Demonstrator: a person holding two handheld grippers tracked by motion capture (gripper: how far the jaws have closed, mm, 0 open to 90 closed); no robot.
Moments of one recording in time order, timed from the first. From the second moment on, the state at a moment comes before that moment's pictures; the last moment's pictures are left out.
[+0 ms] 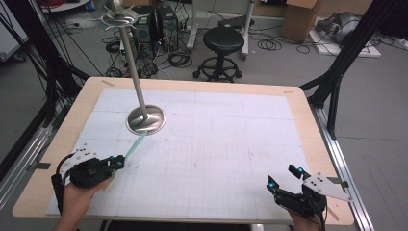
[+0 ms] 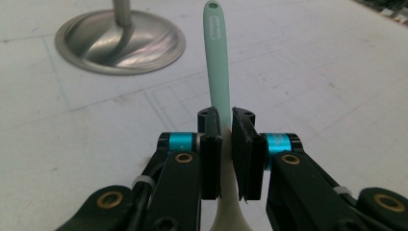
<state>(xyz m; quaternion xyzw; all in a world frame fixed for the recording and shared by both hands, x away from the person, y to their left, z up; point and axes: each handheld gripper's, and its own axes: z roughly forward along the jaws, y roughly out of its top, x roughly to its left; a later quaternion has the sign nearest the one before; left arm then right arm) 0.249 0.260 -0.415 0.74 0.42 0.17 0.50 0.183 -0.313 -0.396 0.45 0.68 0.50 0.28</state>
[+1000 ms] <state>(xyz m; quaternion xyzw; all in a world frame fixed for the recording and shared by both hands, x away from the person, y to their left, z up) 0.209 0.170 -0.384 0.75 0.27 0.19 0.57 0.198 -0.238 -0.378 0.36 0.70 0.58 0.18</state>
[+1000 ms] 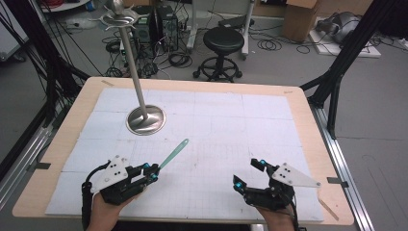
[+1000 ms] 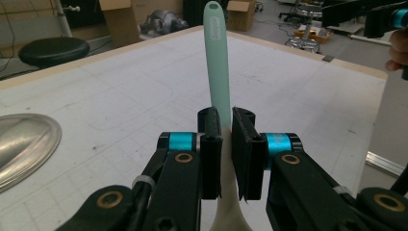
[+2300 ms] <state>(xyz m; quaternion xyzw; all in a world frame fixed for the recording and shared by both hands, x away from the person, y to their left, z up) 0.198 0.130 -0.378 0.76 0.23 0.16 0.59 0.241 -0.143 -0.359 0.30 0.72 0.63 0.05</state>
